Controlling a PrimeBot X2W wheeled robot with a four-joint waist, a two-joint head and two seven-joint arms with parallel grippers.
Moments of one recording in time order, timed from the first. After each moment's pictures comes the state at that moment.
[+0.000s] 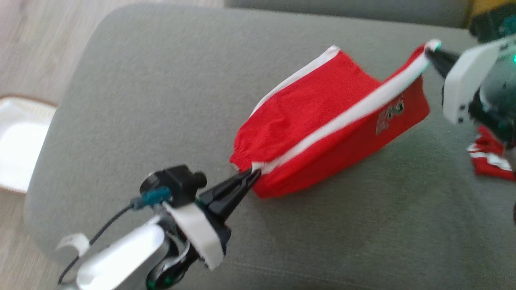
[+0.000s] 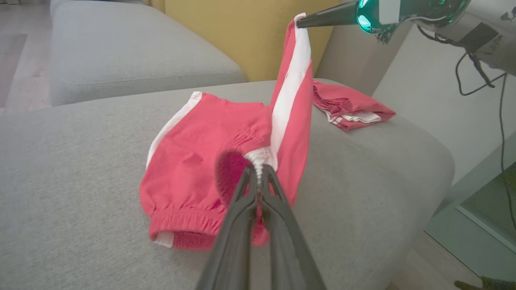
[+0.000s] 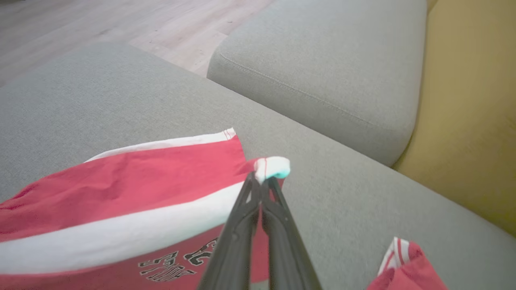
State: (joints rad) left arm -0.47 0.48 -1.03 0.05 -0.75 -0.02 -0.16; right arm -0.75 -0.53 0.44 0.35 0.52 0.13 0.62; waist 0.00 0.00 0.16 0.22
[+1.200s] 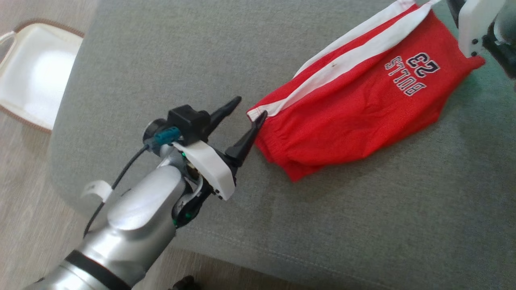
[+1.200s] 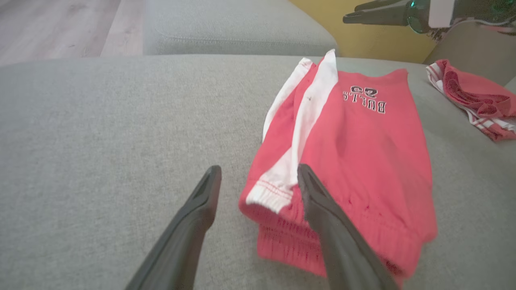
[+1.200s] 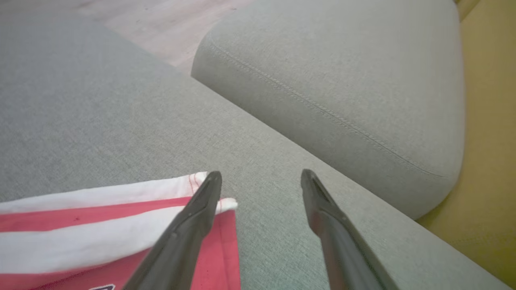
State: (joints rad) left arm -0.68 0.24 -0.93 0.49 -0.68 -0.08 -0.25; right arm -1.21 -0.46 0.78 0.99 0.49 0.13 0.24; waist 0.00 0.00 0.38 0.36
